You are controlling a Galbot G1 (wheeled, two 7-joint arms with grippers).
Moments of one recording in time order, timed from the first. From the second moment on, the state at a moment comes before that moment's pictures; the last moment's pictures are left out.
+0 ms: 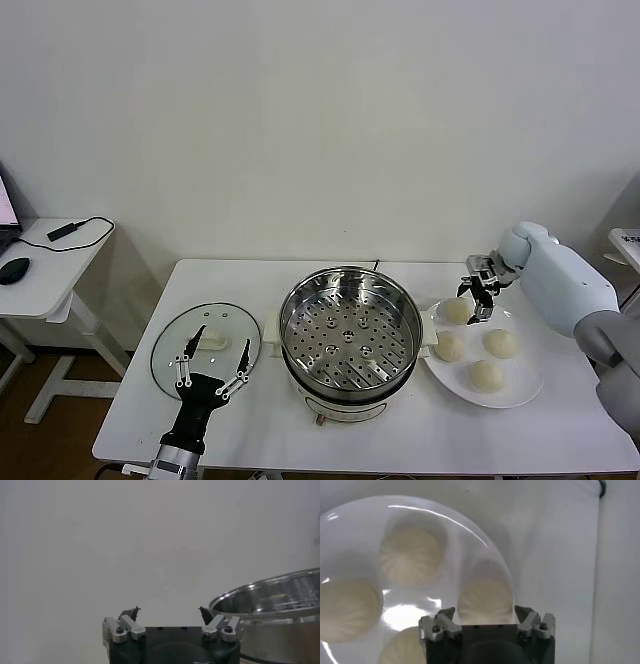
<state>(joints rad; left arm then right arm) 1.64 -1.31 -0.46 -2.03 0.14 -0.28 -0.06 0.05 1.01 -0.59 0.52 -0.32 0.20 -1.14</state>
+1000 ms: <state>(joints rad) 1.63 -1.30 -0.45 -2.07 0.13 -0.28 -0.07 0.44 0.85 -0.95 1.02 -0.02 0.30 -1.24</state>
